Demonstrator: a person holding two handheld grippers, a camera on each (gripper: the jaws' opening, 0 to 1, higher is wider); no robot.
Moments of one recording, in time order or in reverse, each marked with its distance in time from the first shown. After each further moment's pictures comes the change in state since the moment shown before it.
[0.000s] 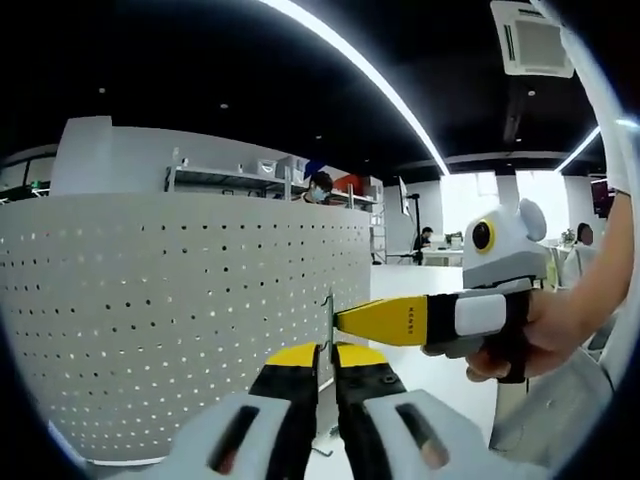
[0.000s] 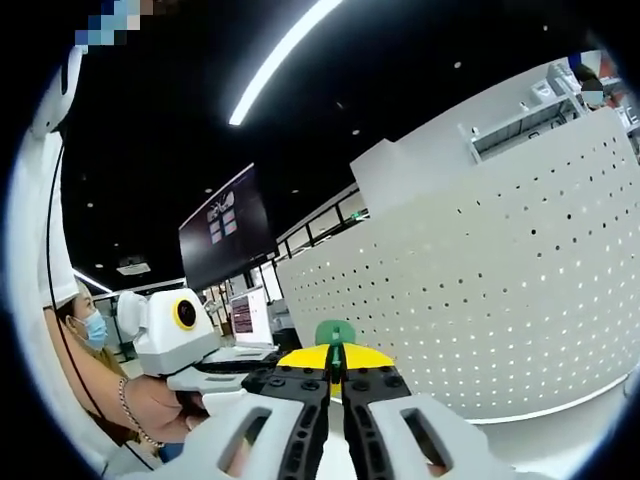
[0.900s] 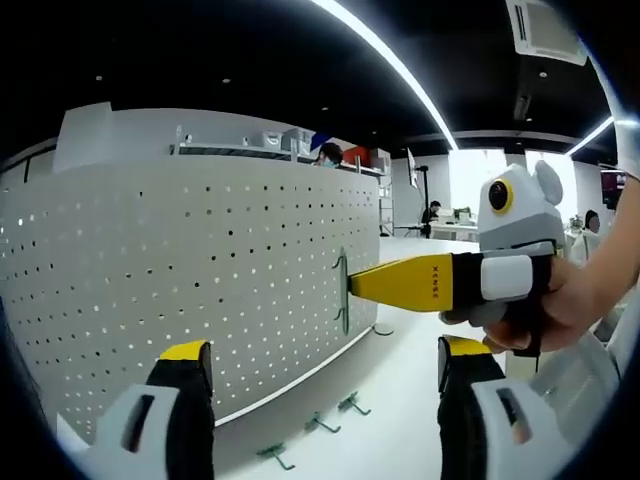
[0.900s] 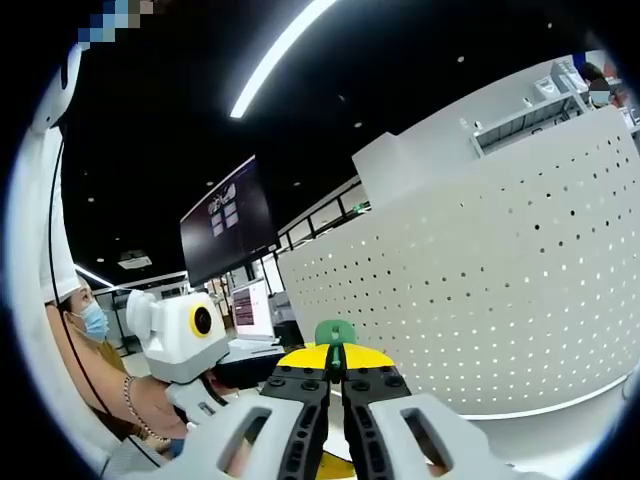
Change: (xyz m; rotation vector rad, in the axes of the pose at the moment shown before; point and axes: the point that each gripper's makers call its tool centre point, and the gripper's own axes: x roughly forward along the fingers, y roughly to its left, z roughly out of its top) left arm 0.003 0.006 -0.027 -0.001 0.116 0.030; right arm 0.001 0.001 -0.005 -0.001 0.035 0.007
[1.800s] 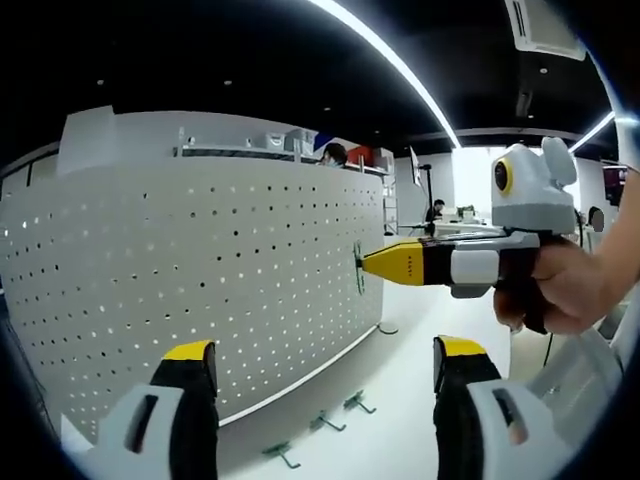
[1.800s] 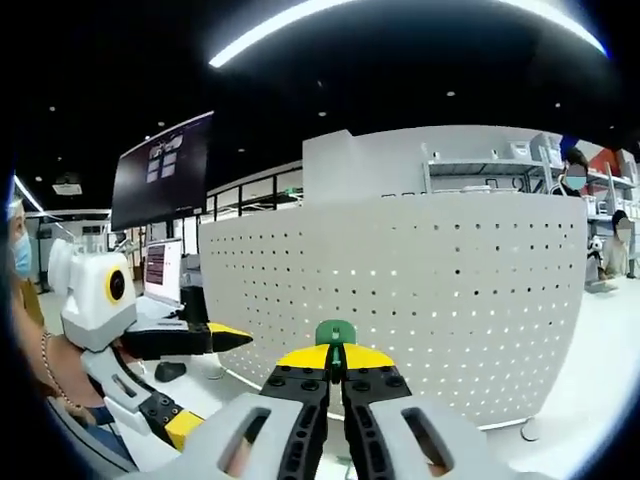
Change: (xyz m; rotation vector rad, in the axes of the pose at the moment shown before) left arm -0.003 0.004 -0.001 0.016 0.000 0.027; right arm -0.016 -0.058 0.015 -0.280 0.064 -0.382
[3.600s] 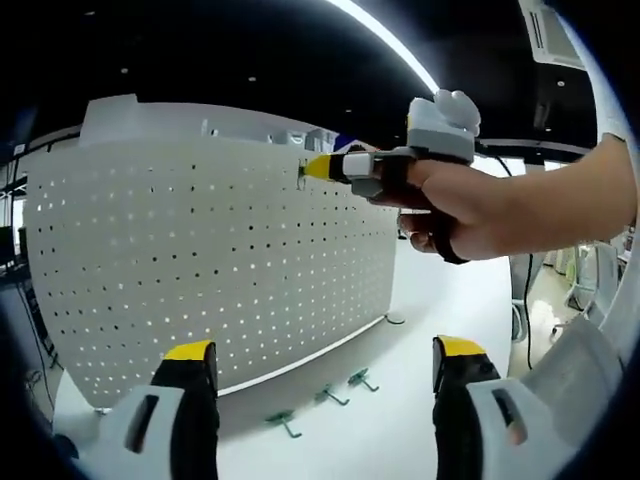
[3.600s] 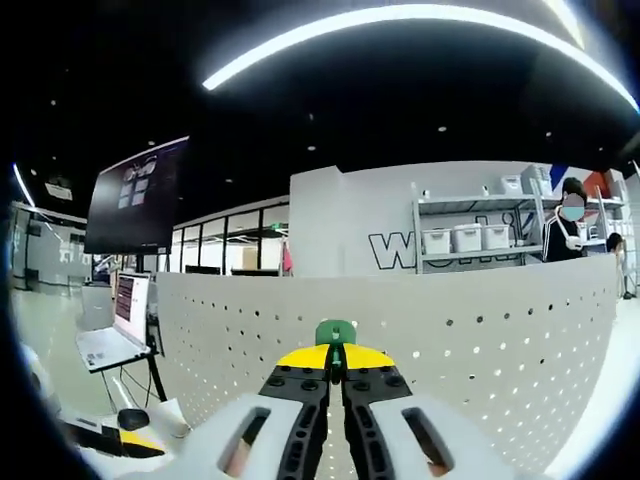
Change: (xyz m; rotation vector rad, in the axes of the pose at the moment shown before) left arm -0.037 0.011 -0.033 -0.073 -0.004 0.062; right arm 0.092 -0.025 0.077 -0.032 -0.172 -0.069
